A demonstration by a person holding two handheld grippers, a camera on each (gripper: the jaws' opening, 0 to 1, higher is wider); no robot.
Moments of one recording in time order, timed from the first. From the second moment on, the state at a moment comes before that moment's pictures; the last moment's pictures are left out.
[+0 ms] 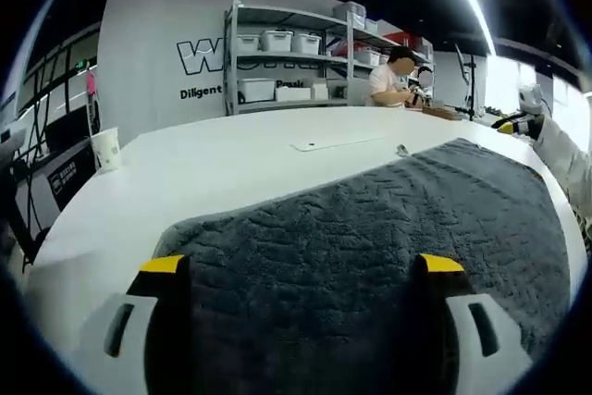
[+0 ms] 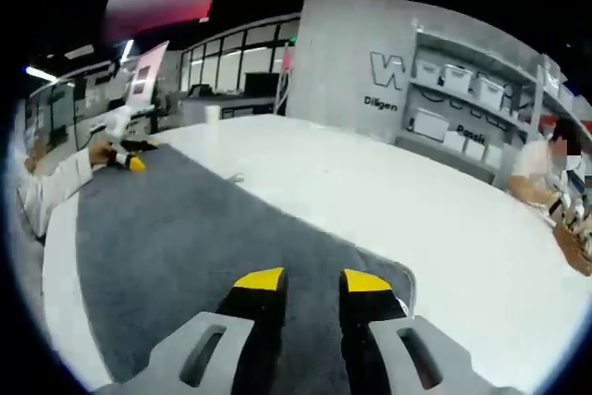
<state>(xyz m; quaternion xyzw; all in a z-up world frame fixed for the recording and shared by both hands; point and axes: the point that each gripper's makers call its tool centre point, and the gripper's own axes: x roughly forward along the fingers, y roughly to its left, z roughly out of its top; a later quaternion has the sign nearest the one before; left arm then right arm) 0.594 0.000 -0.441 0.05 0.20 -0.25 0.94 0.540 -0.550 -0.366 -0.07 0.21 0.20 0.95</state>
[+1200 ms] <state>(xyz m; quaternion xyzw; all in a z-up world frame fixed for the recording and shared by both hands) 0.595 0.000 -0.440 0.05 0.20 -0.25 0.95 0.598 -0.575 -0.441 -0.05 0.23 0.13 0.96</state>
